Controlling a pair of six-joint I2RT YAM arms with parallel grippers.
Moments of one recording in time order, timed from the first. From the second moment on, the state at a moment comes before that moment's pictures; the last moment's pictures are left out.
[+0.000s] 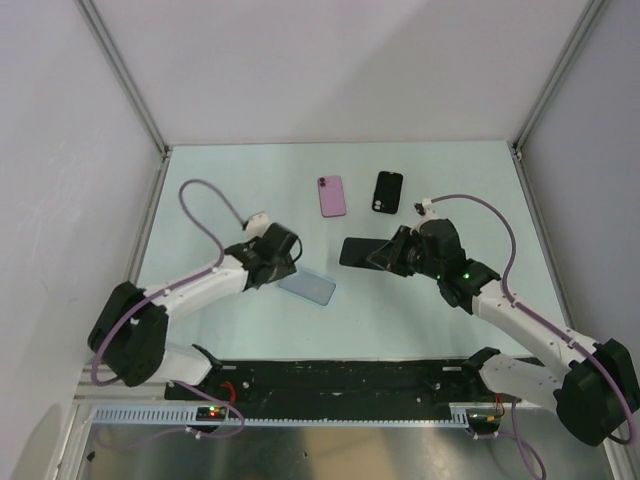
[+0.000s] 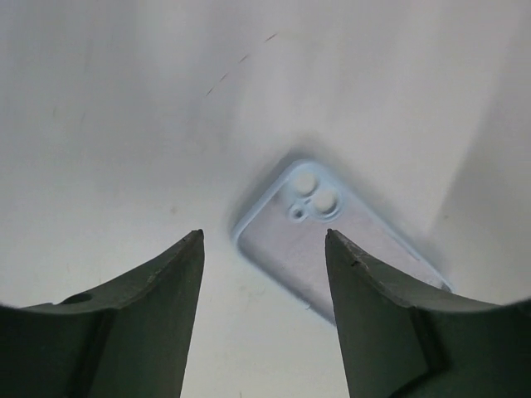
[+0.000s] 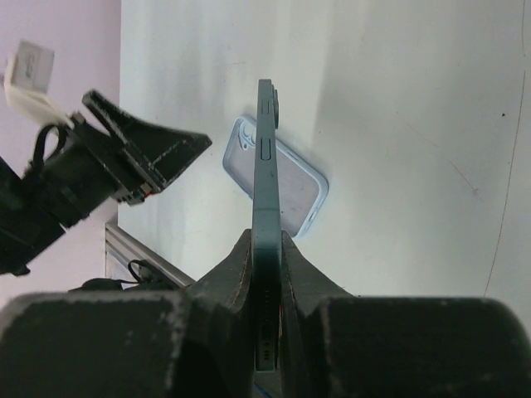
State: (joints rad) left arm -0.65 1.36 0.77 -0.50 -0.45 -0.98; right arm 0.58 1.07 0.69 -0.12 -0.18 0.86
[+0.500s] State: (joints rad) left arm -0.64 1.61 0.96 -0.47 -0.31 -0.45; right arm 0.47 0.95 0.66 -0.16 -0.22 0.83
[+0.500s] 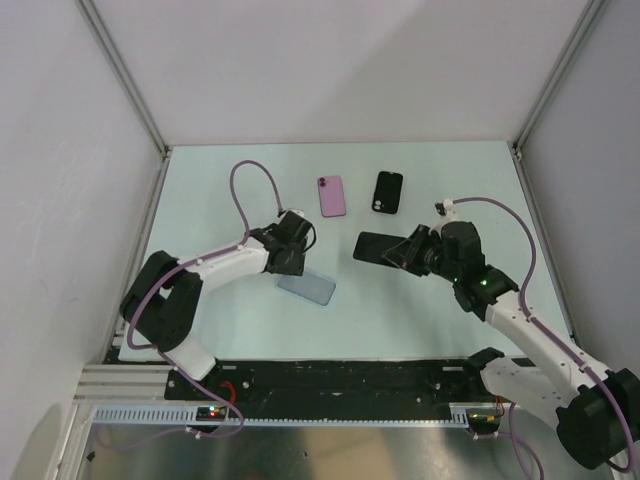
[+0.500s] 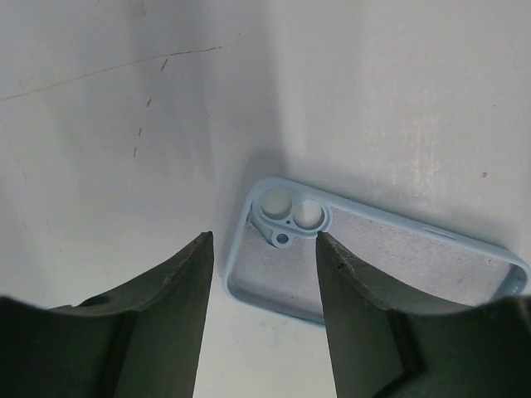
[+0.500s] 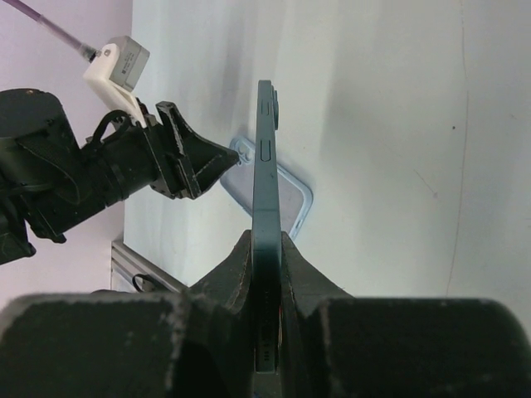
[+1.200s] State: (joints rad) left arm -0.57 1.67 0.96 -0.45 -0.17 -0.48; right arm 0.44 0.93 0.63 -0.17 -0.27 0.83
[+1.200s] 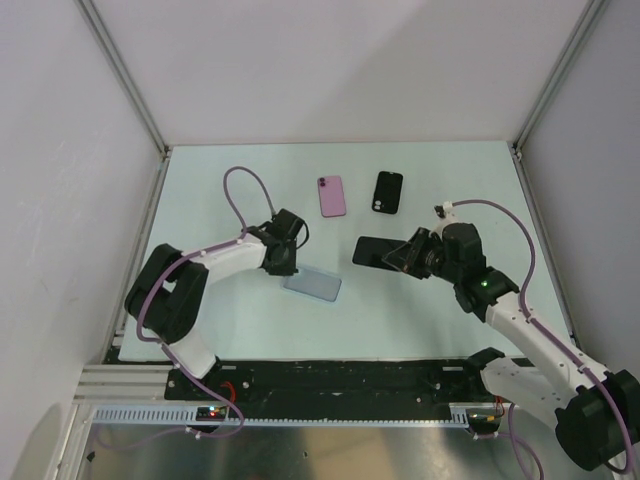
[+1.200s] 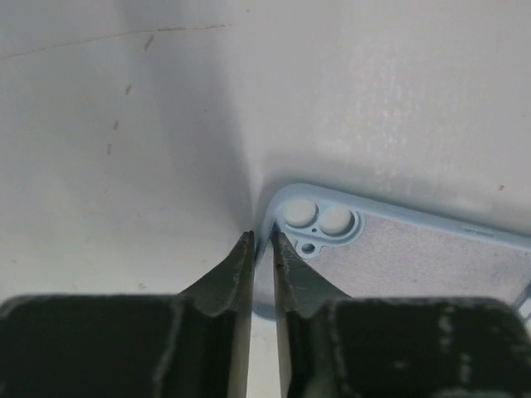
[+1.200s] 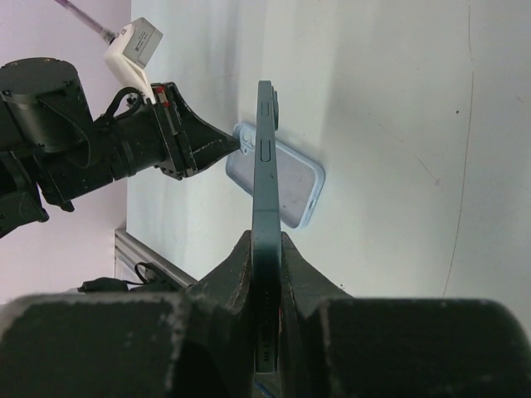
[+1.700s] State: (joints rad) left arm -0.69 1.66 0.95 -0.45 -0.15 -0.70; right arm 0.51 1.05 0.61 -0.07 -0.31 0.82
